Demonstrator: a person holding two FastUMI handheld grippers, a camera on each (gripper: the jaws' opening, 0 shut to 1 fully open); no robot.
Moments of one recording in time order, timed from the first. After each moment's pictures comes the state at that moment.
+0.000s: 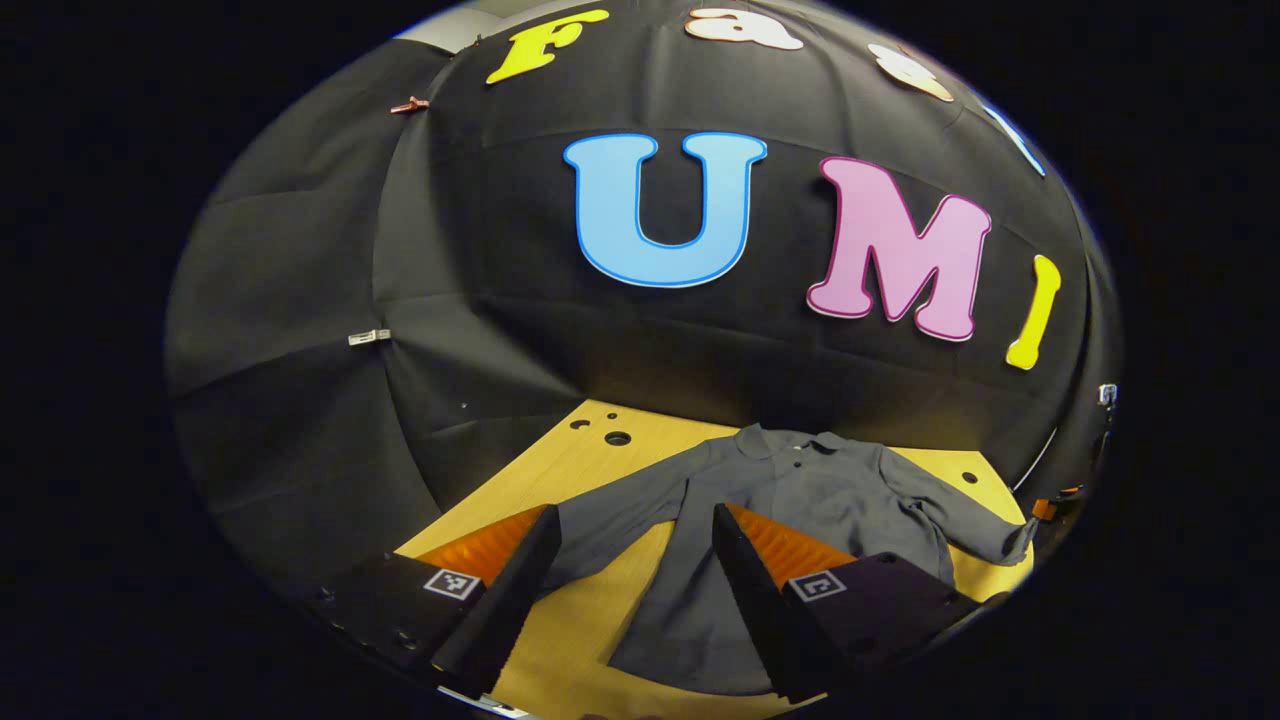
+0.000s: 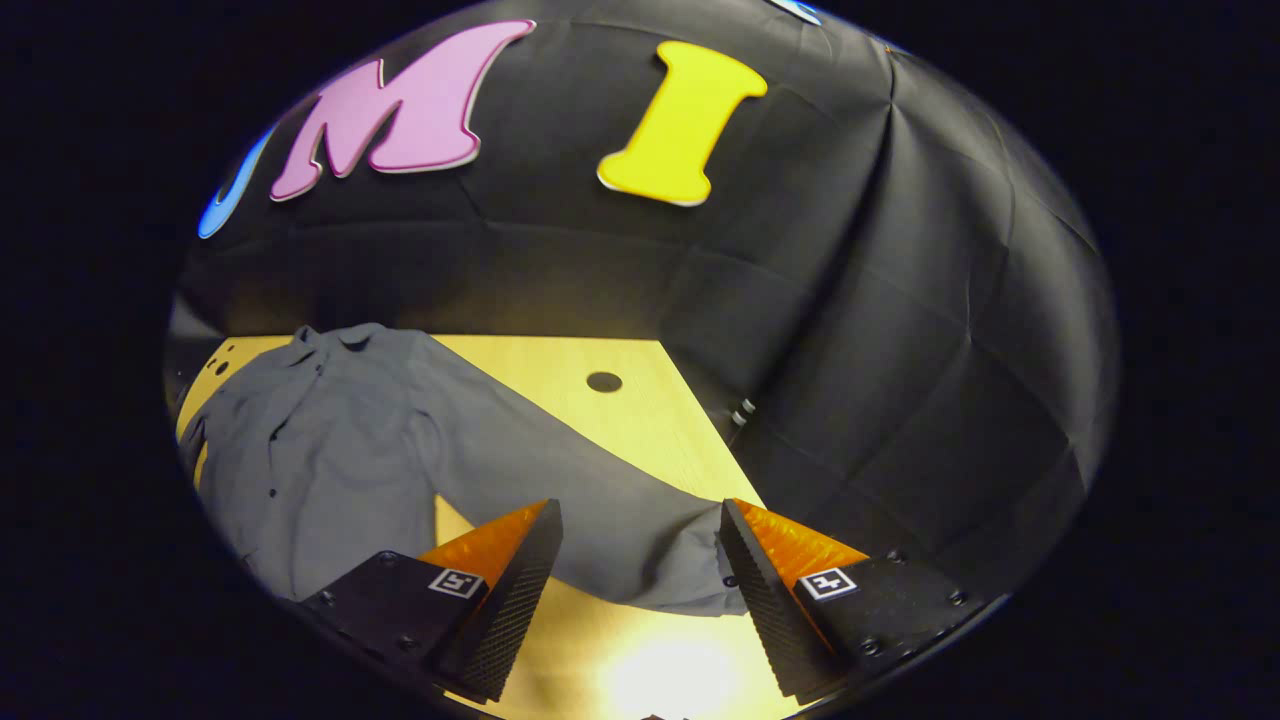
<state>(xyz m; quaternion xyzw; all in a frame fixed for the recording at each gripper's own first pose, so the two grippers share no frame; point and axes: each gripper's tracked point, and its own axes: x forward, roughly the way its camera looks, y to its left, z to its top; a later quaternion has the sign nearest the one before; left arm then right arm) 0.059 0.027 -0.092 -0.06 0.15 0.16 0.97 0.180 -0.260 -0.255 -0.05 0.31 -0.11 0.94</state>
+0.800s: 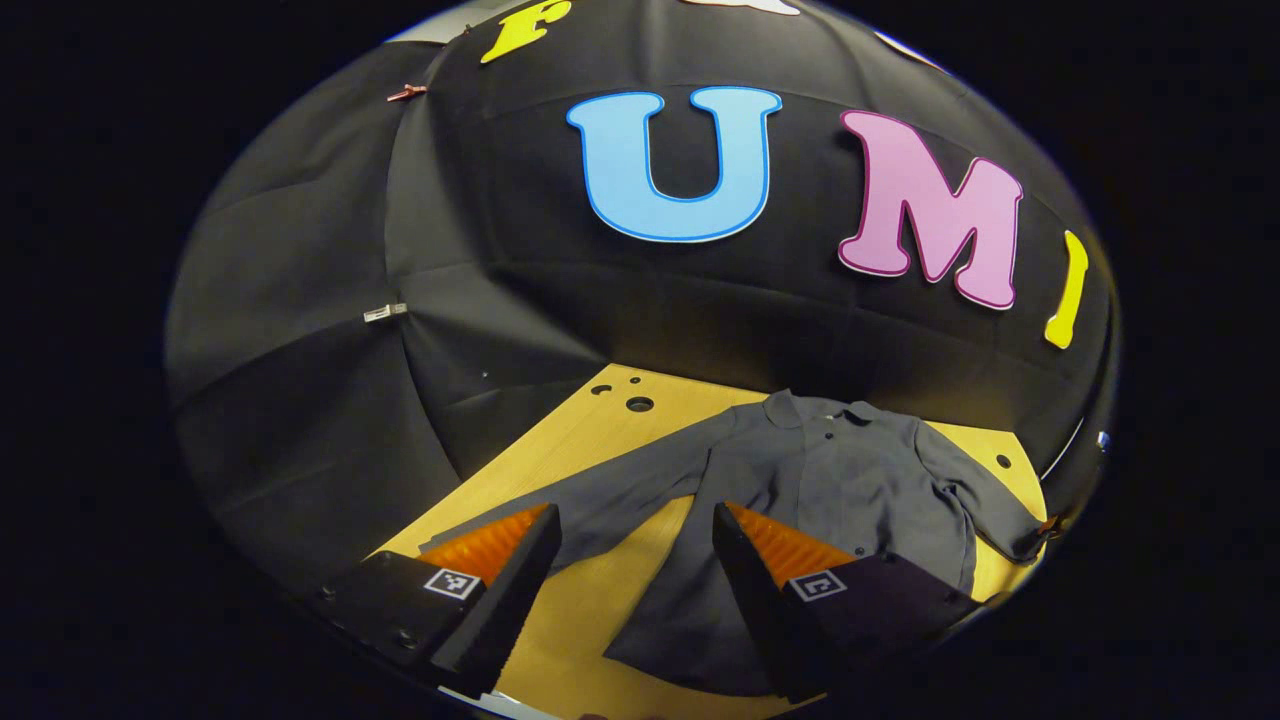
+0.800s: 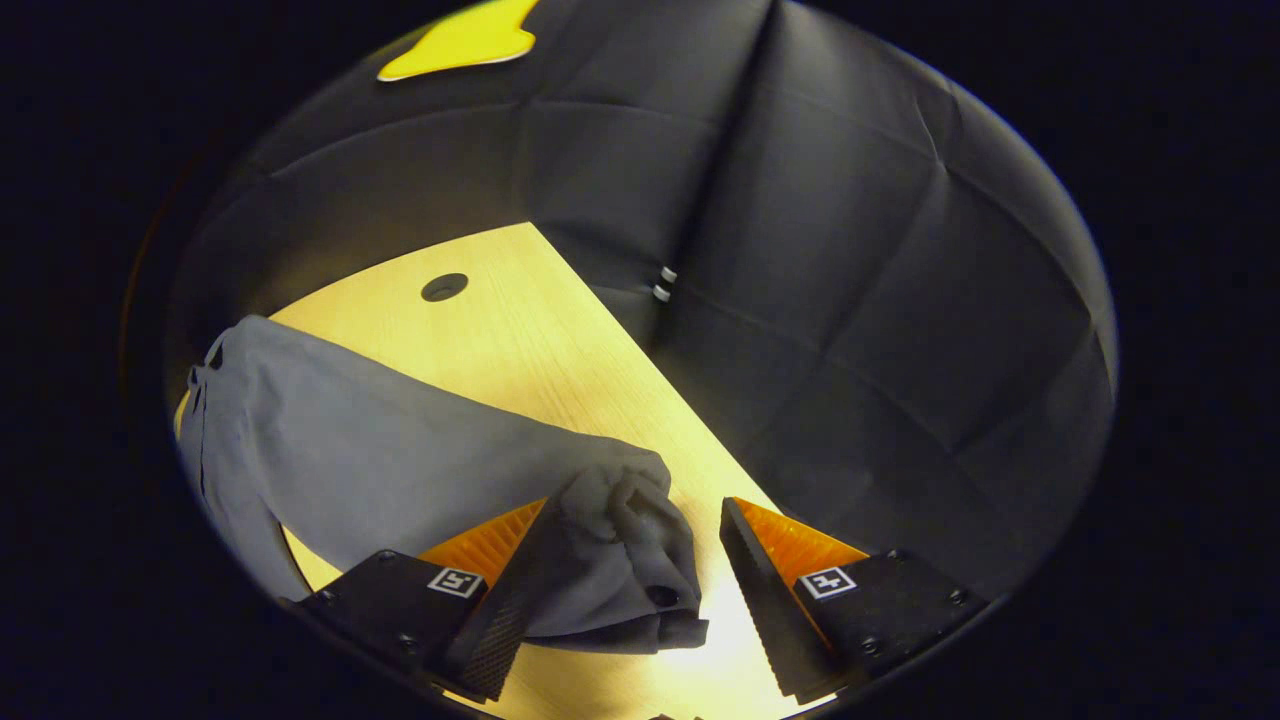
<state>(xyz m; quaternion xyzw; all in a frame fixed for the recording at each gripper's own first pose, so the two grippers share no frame) 0.081 0.017 -0.118 -0.06 0.21 0.20 0.96 0.190 -0.366 -0.381 0.07 0.44 -0.23 0.86</state>
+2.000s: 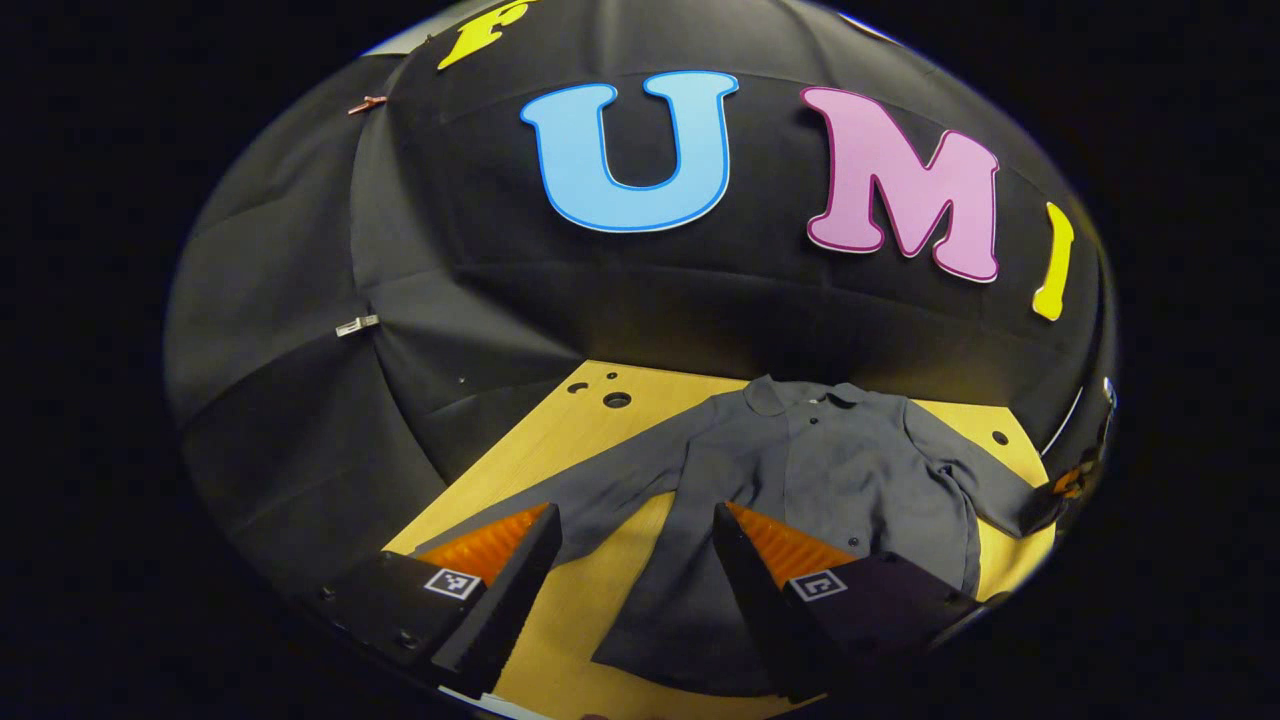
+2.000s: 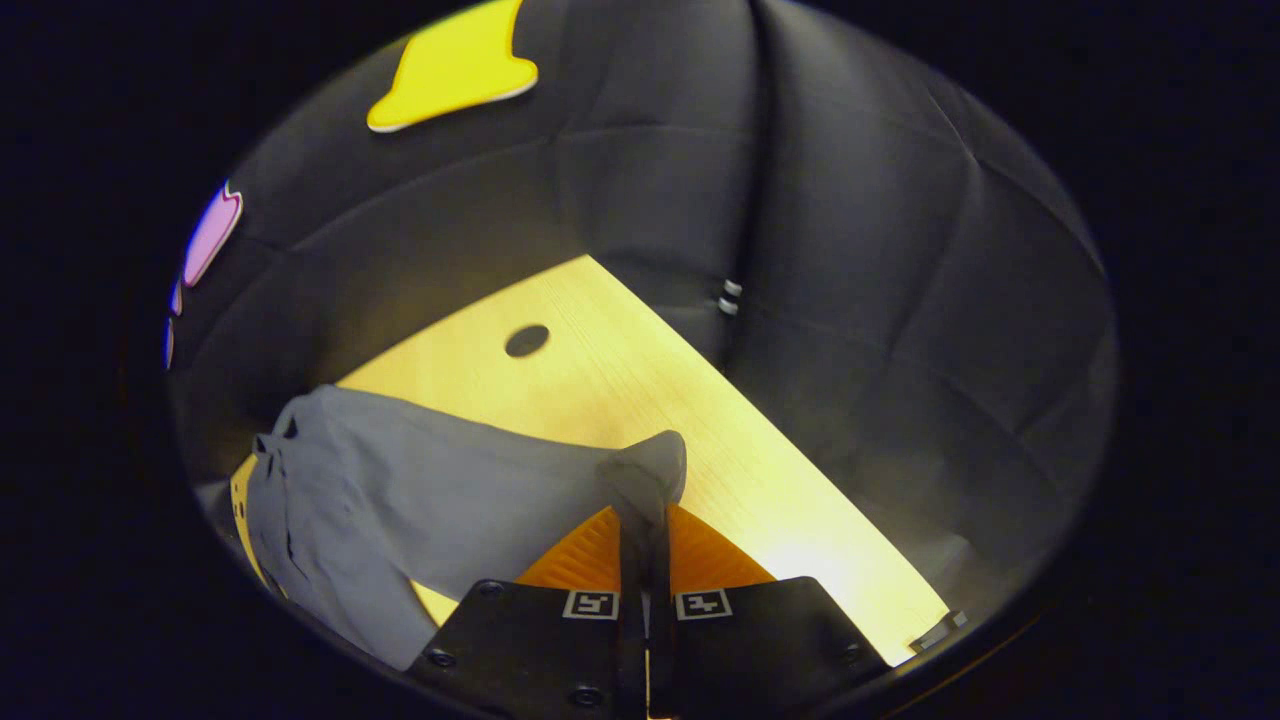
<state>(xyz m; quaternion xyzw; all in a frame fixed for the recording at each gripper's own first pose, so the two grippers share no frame) 0.101 0.001 -0.125 -0.03 0.22 0.16 0.96 0.257 -0.304 -0.302 0.16 0.40 -0.17 0.89</state>
